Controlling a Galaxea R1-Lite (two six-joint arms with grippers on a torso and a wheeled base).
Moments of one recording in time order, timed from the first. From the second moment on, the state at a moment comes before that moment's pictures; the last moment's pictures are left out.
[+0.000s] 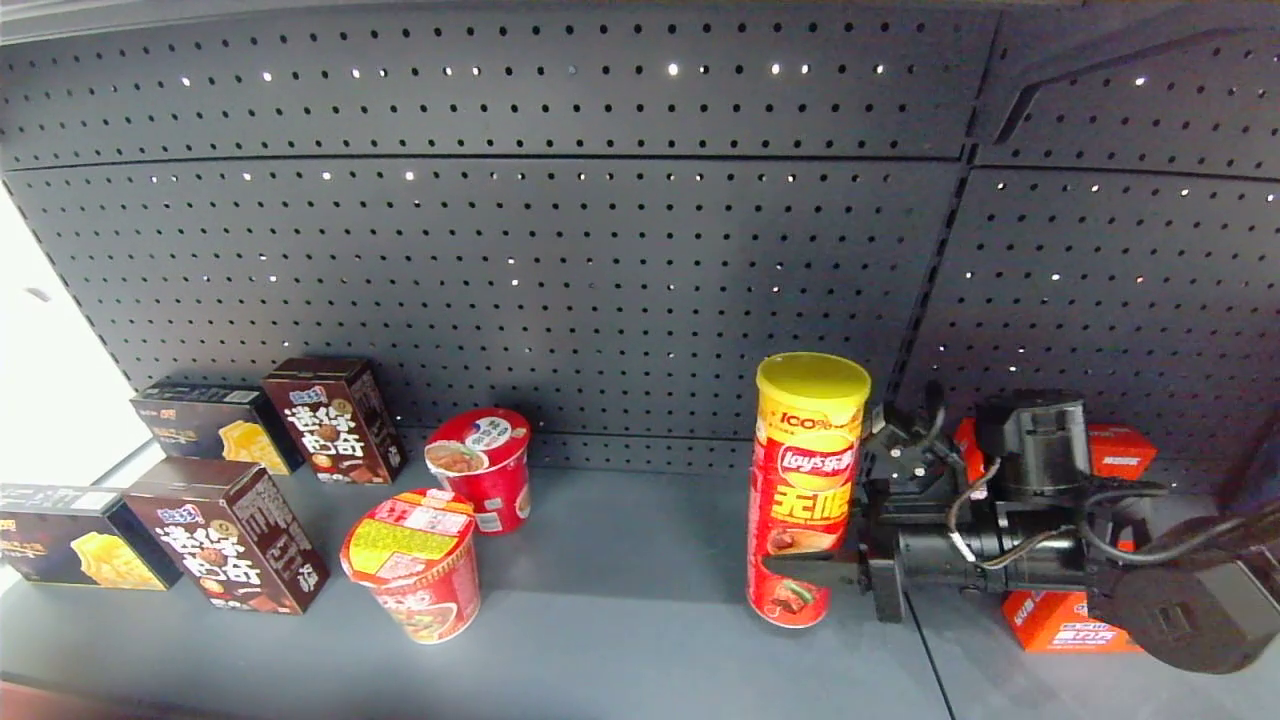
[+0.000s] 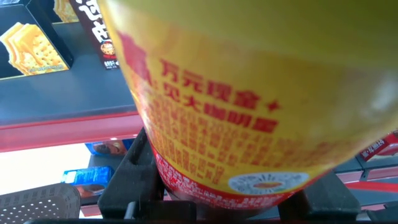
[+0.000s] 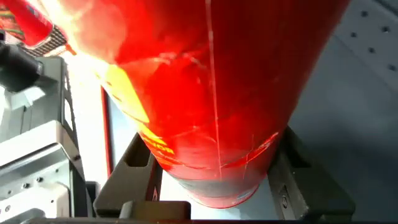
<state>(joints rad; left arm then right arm) -0.21 0.10 -0.16 0.23 0.03 0.01 0.44 1.79 -0.67 -0.71 0.73 -0.18</state>
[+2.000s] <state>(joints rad) -0.21 0.10 -0.14 0.22 0.08 0.02 0.56 1.85 -0.32 -1.15 0.69 -0.18</state>
